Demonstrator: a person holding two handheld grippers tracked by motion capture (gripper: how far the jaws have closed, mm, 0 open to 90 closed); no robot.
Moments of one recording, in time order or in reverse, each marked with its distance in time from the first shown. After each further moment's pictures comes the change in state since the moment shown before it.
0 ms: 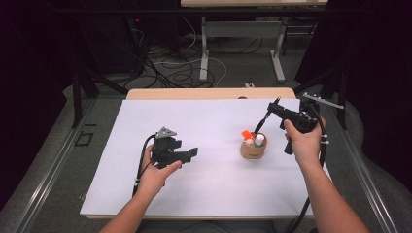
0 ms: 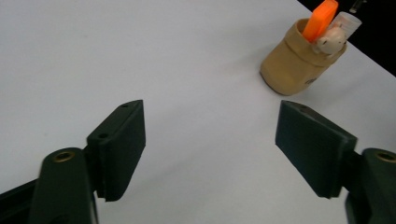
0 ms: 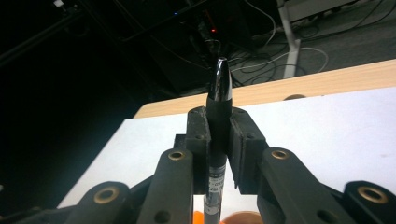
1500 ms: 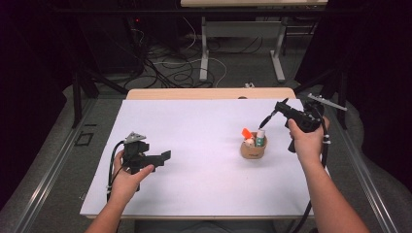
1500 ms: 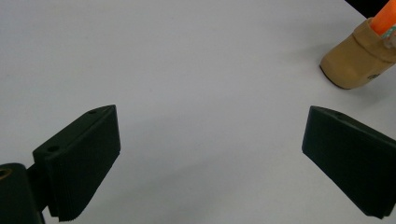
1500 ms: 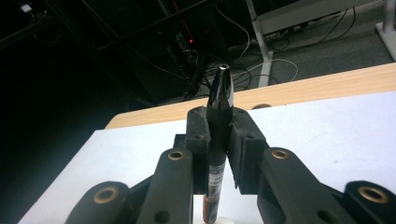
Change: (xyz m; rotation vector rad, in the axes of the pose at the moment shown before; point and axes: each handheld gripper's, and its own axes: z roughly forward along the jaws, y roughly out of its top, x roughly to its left) left arm 0.052 -0.029 -0.041 -0.017 0.102 -0.086; right arm -0.022 0.000 0.003 -0.046 -0.084 -0.017
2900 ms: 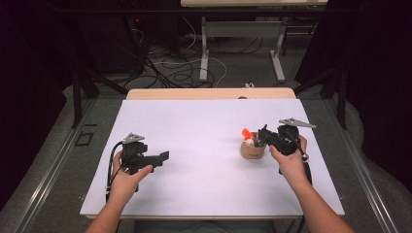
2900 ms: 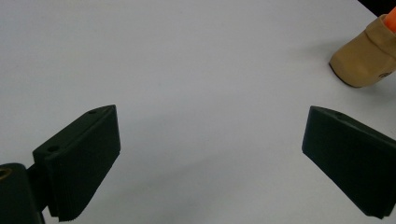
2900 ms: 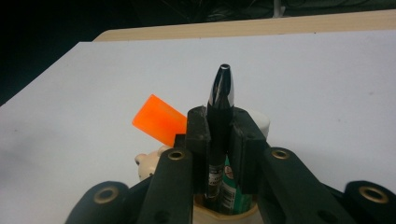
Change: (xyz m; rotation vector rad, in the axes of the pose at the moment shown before) left arm 0.006 -0.003 0.000 0.003 0.018 -0.017; right arm 0.012 -0.076 0.017 0.198 -0.006 -0.210
